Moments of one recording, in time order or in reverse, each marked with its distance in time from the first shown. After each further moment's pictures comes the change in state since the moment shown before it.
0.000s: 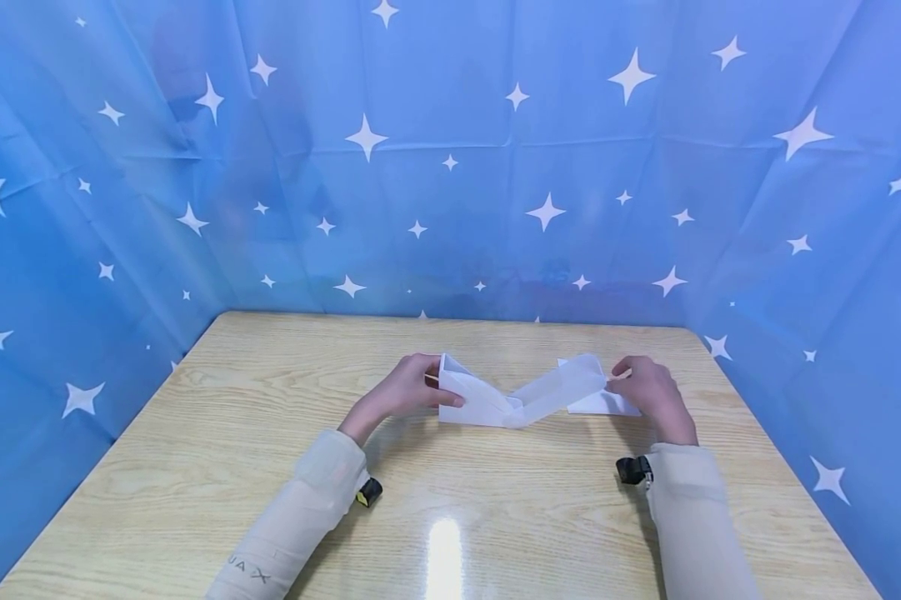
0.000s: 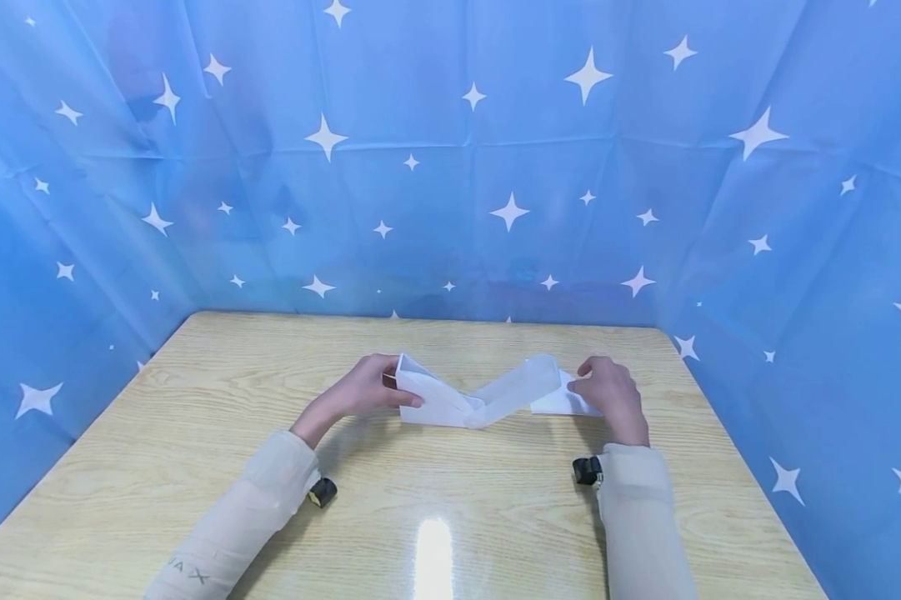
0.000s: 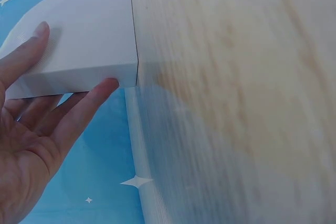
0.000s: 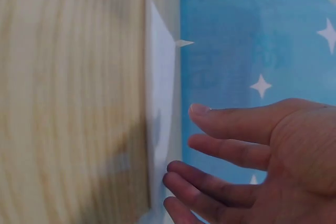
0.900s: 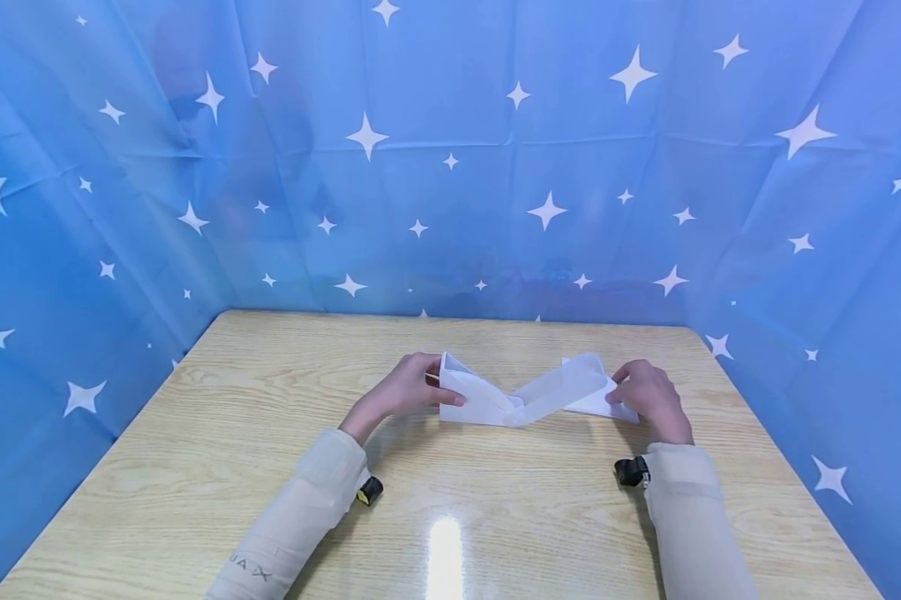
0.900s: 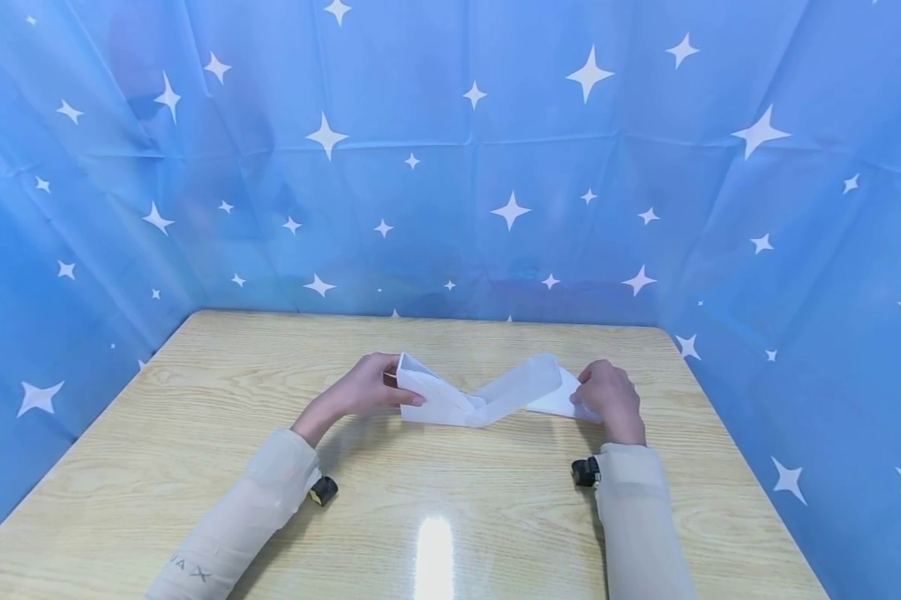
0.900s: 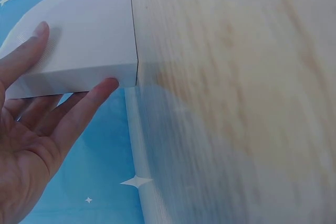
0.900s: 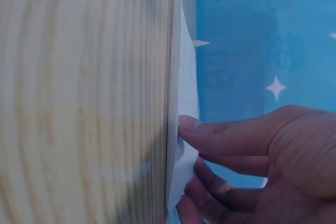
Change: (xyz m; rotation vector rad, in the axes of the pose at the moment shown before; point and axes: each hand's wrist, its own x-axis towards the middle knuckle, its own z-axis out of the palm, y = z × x) left_hand 0.000 0.000 0.000 -0.006 0.002 -0.016; right_hand 0.001 0.004 0.009 0.027 -0.039 0.091
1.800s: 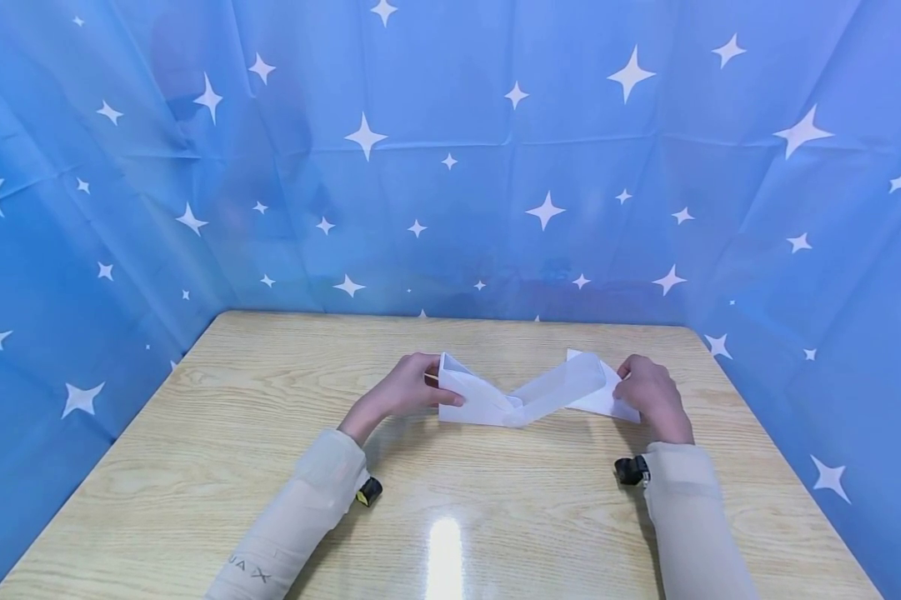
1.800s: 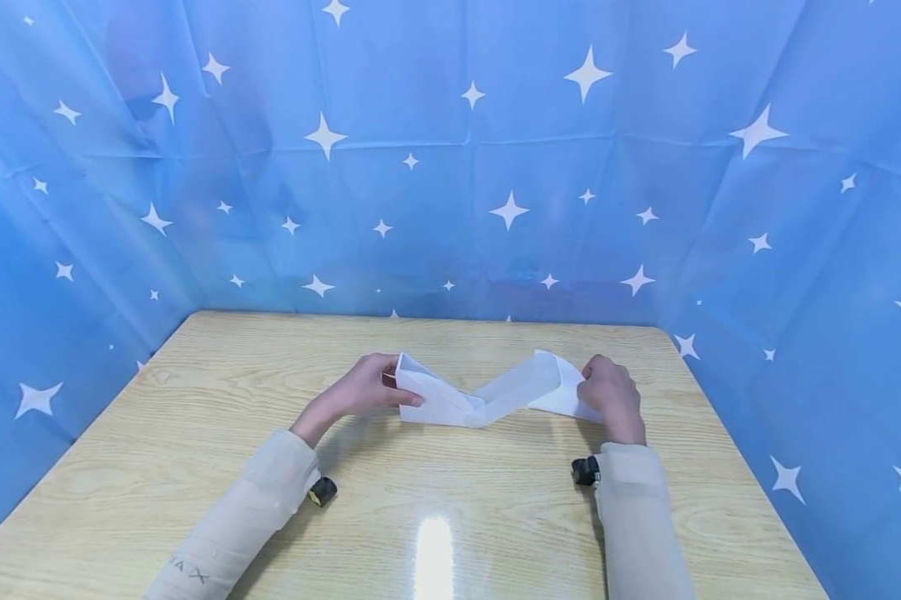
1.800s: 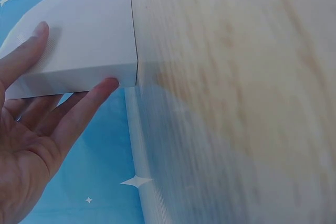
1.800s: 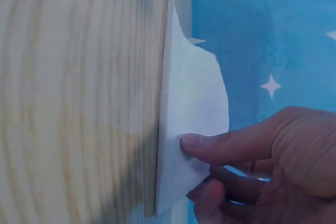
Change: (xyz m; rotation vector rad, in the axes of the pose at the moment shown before) left_hand 0.001 -0.001 0.000 0.007 0.001 0.003; right_hand 0.001 0.001 -0.004 -0.032 0.047 -0.007
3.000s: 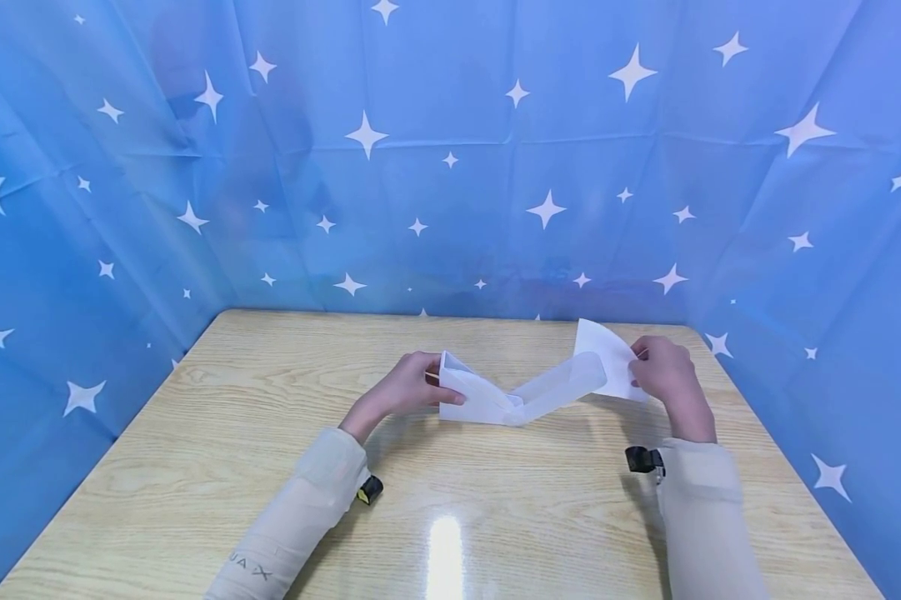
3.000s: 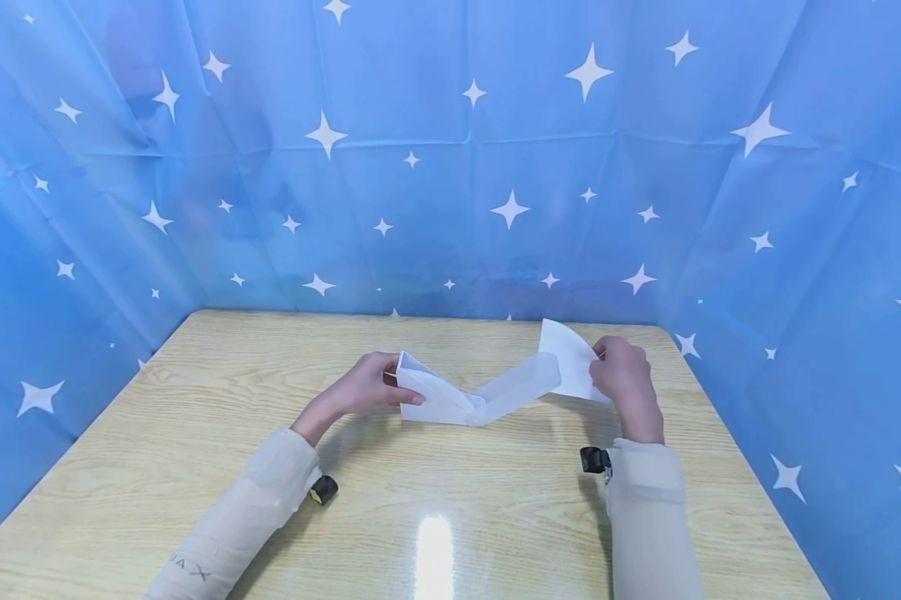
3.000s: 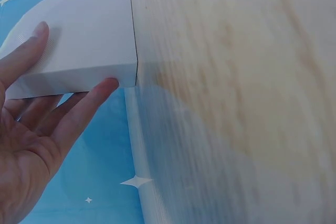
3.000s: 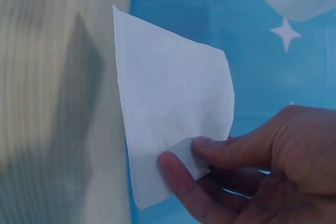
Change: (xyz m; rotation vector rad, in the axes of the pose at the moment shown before) left_hand -0.001 0.002 0.000 -0.020 -0.004 -0.004; right_hand -0.013 -0.019 -0.034 0.006 0.136 -0.120
